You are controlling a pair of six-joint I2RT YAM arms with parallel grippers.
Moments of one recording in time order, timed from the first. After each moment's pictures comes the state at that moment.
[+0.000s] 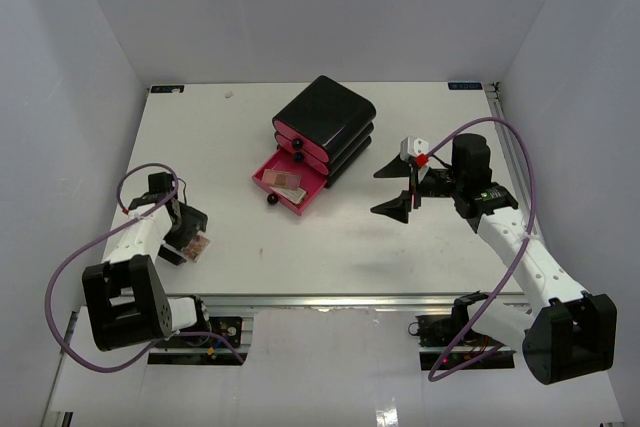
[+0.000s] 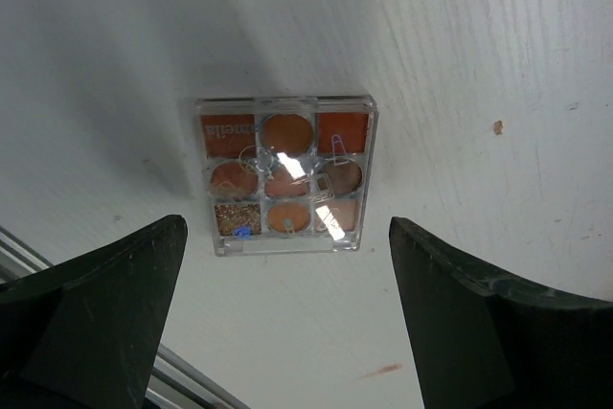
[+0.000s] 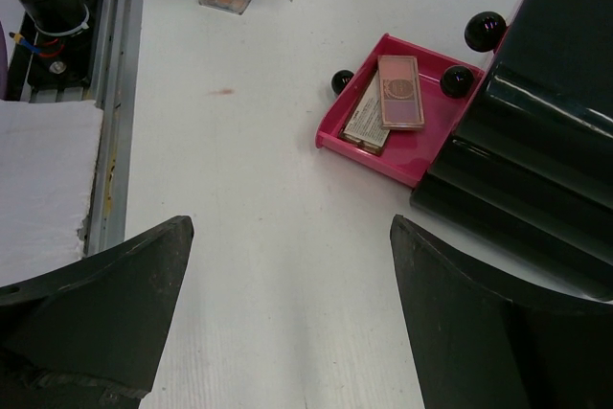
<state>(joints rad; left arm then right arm) 0.21 1.25 0.70 -0.76 -0.18 -0.88 0.26 1.09 0.82 -0.18 -1.15 -0.49</state>
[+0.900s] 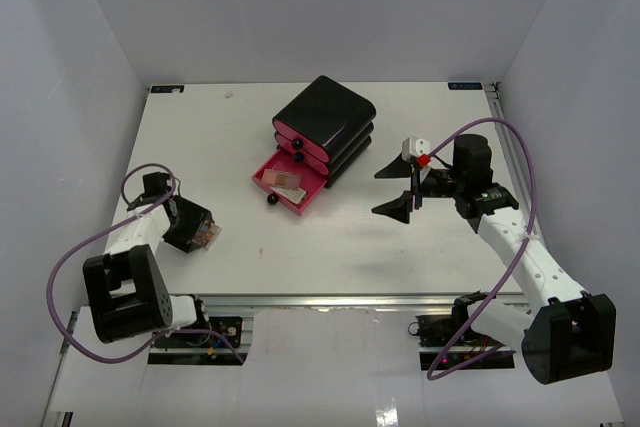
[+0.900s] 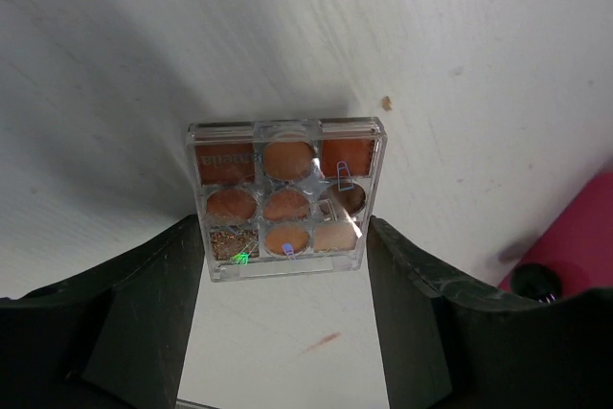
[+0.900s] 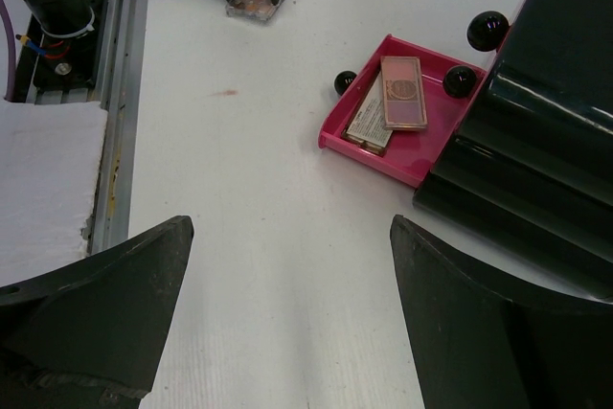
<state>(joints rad) 0.25 1.32 0.67 -0.59 0.07 -0.84 0.25 1.09 0.81 -0.16 -1.17 -0.48</state>
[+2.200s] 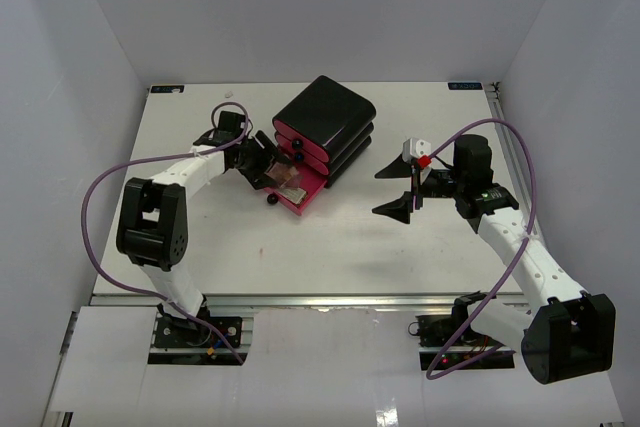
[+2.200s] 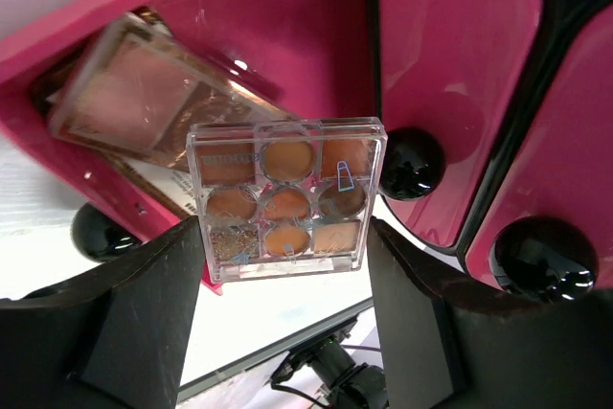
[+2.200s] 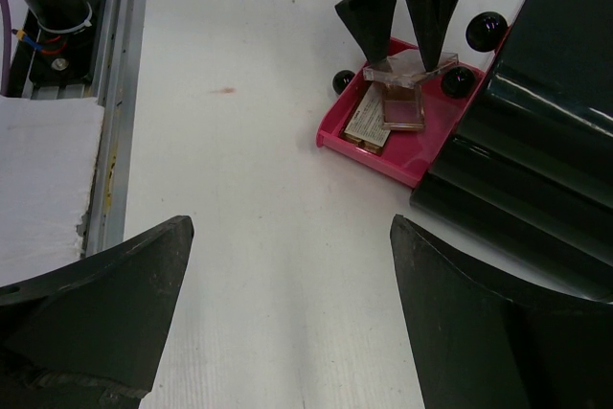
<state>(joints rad) -0.23 1.76 1.21 -0.40 0.41 -0.98 0.24 1.09 0.80 -0.16 -1.17 -0.50</state>
